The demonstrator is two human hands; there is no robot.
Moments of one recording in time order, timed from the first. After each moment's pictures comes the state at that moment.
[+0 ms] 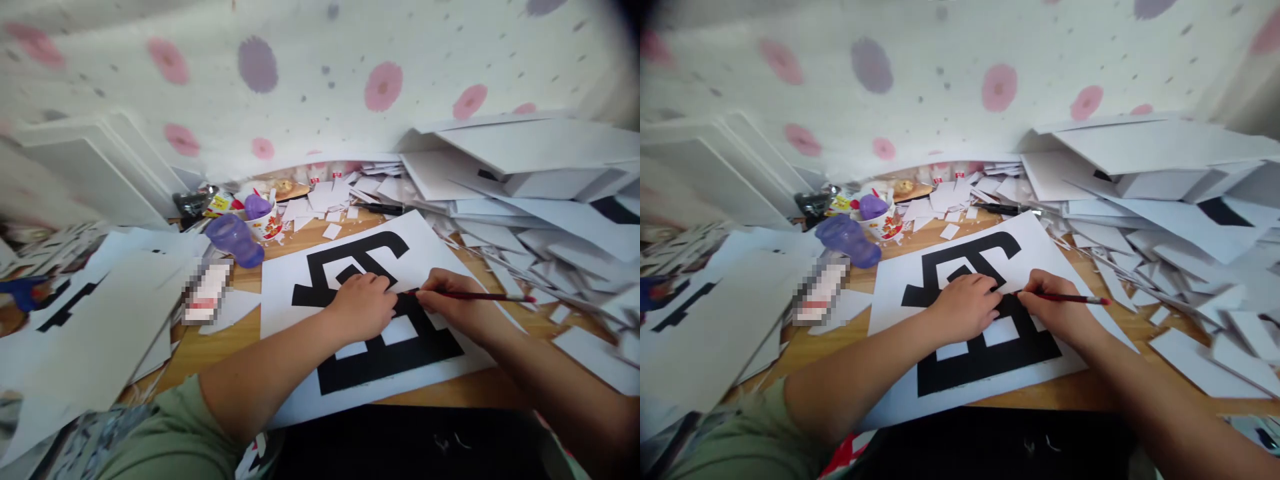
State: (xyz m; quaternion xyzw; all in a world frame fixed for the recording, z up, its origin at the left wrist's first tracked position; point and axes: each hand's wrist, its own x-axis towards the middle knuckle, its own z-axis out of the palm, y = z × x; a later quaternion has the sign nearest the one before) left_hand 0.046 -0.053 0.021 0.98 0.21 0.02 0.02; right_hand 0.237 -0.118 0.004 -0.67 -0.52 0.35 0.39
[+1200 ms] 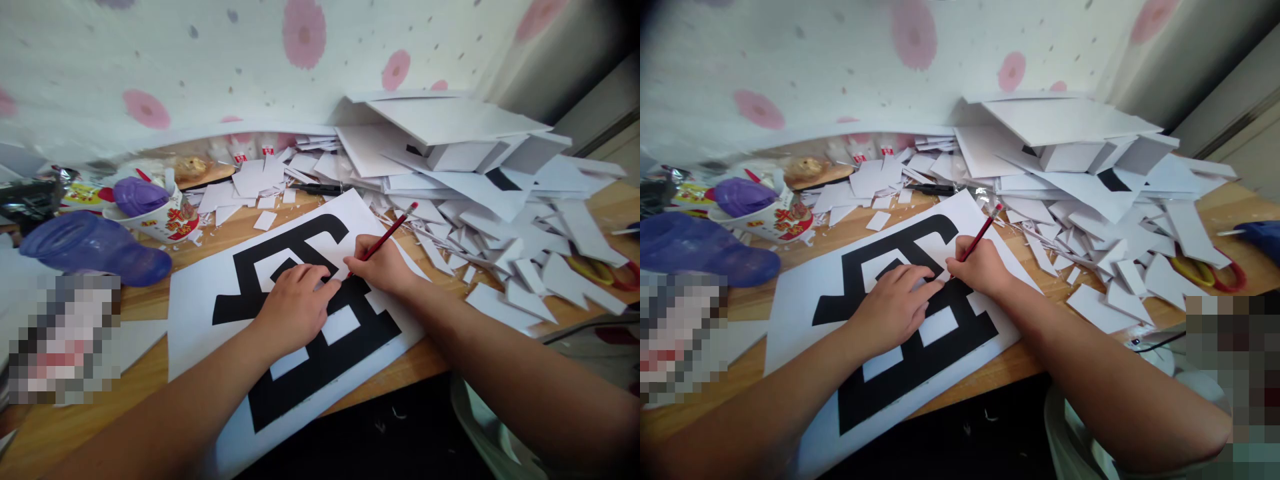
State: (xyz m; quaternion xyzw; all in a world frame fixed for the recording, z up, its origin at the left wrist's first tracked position) left_hand 0.043 -0.043 0.010 0.97 0.22 0.04 0.04; right_hand 0.242 -0.074 -0.004 -0.67 -0.55 0.26 0.42
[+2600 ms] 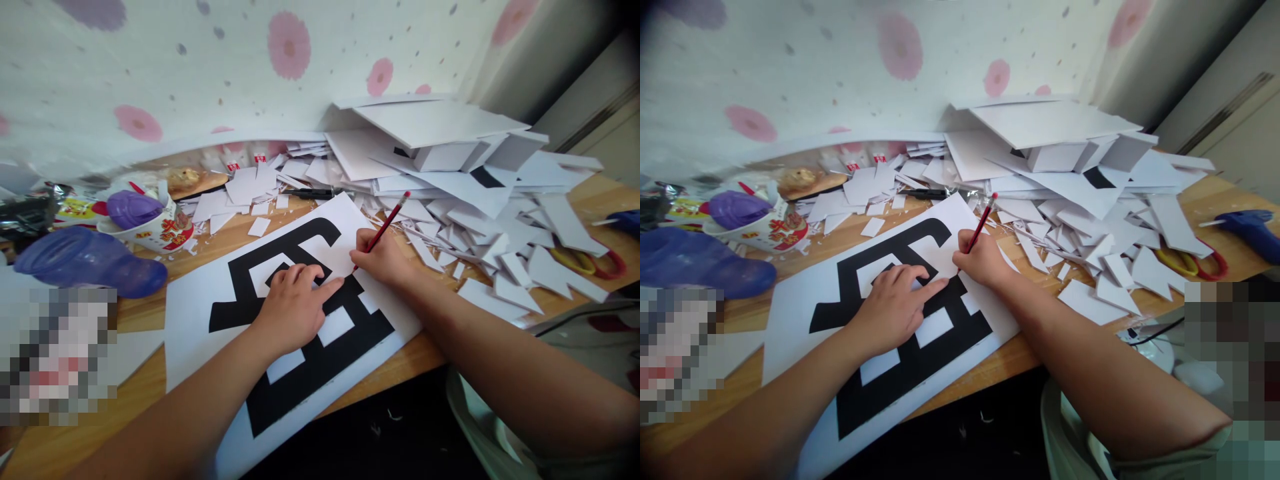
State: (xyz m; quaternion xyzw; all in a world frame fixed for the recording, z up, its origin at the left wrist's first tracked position) left_hand 0.049 -0.044 0.010 0.97 0.24 0.02 0.04; right_hand 0.260 -0.071 -0.004 -0.67 -0.54 0.24 0.45
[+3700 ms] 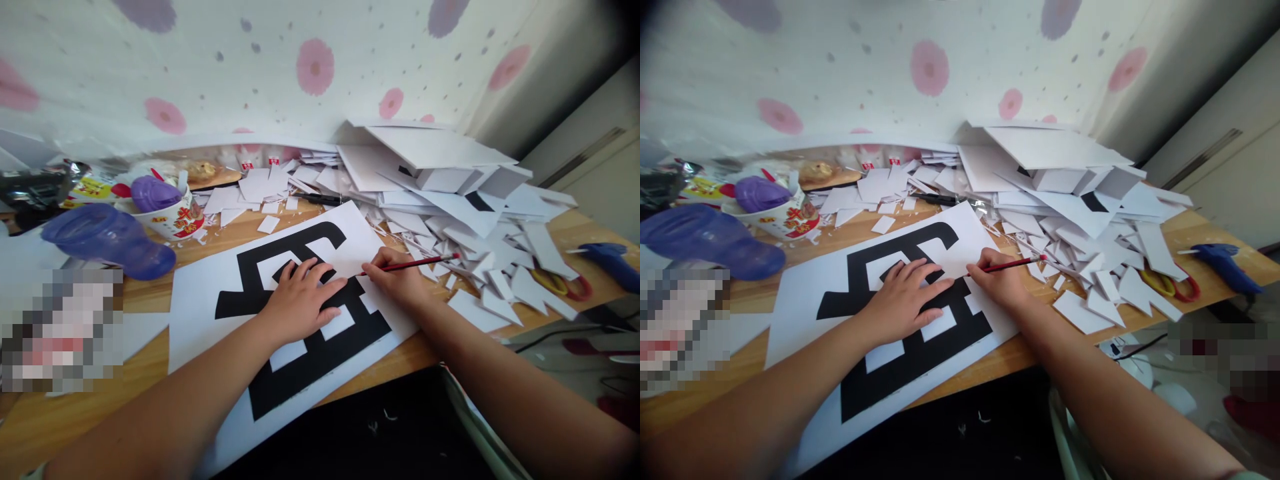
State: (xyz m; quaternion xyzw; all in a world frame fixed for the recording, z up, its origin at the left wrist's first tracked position) left_hand 0.044 -0.042 0.000 0.97 0.22 0.05 0.07; right_hand 0.265 -0.107 -0.010 -0.70 -0.54 0.20 0.42
